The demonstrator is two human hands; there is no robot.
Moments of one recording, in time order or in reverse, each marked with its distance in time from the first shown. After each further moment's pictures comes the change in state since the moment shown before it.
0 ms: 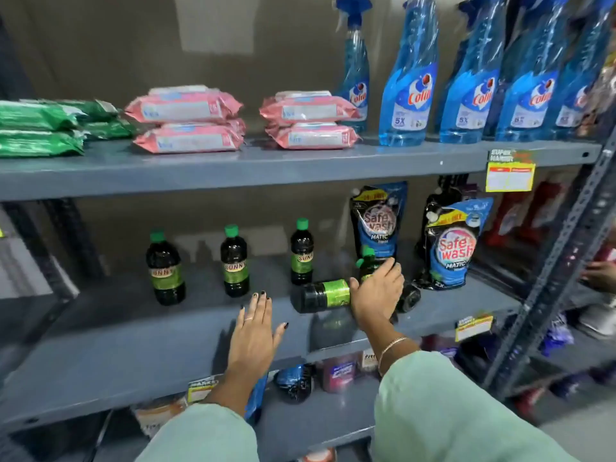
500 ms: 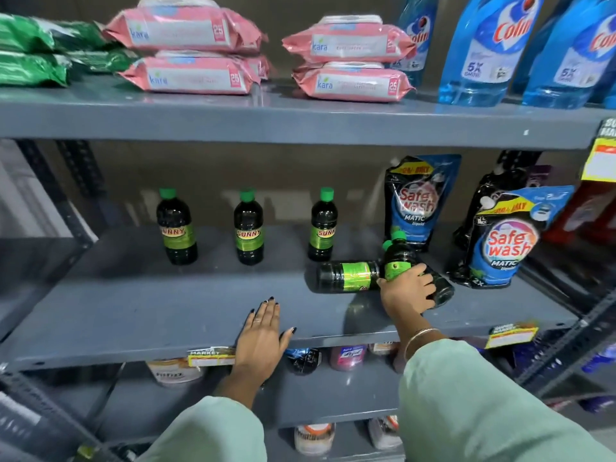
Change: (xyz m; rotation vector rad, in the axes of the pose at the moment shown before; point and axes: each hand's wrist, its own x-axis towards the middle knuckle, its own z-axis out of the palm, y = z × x) left_hand -0.006 -0.001 0.062 -0.002 -0.073 -0.111; right_hand 0.049 0.030 0.044 -0.029 -0.155 0.215
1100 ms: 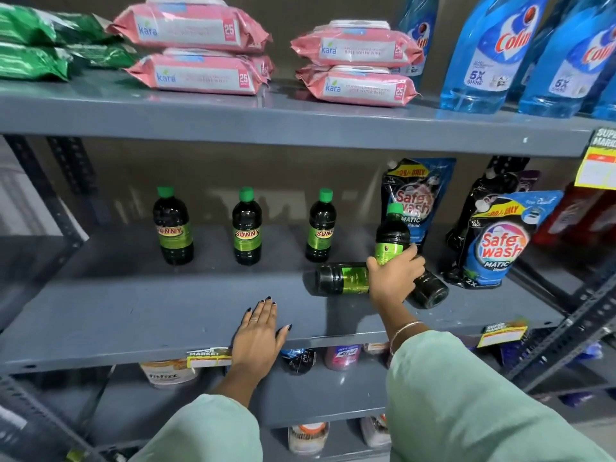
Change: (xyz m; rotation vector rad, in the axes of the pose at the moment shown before) left_hand 0.001 -0.008 -0.008 -0.063 0.005 -0.034; right_hand -0.021 -0.033 -0.008 0.229 0.165 -0.138
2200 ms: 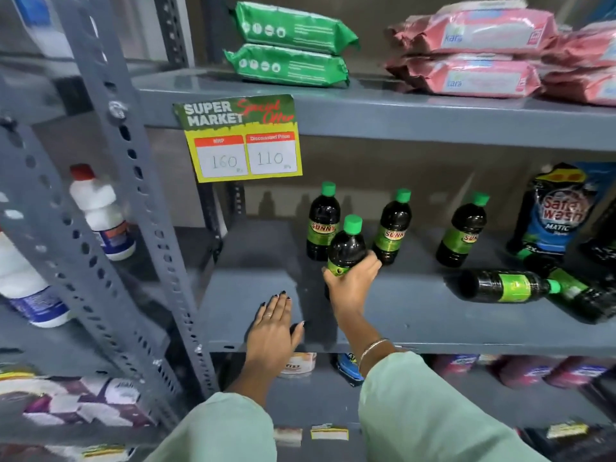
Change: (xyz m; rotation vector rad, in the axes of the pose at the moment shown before) left_hand -0.035 -0.272 -0.052 -0.024 0.100 -0.010; right_hand -0.274 -0.178 0.178 0.402 -0.245 -0.232
